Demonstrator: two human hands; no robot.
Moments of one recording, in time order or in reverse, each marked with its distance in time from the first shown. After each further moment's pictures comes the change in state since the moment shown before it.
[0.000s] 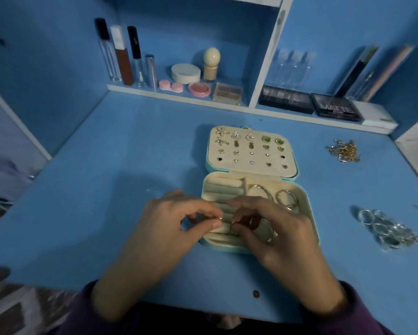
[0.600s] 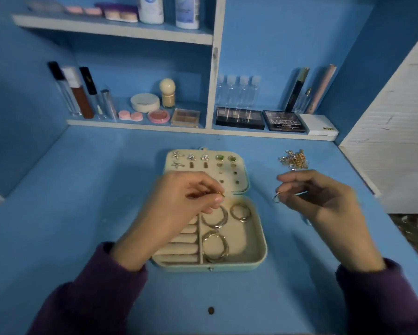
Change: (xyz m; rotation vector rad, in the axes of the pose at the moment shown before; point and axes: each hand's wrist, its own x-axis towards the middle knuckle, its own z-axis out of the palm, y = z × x) left_hand 0.075 0.052 0.034 -0.412 -0.186 -0.200; right_hand 0.004 0.035 -0.113 0.312 0.276 0.394
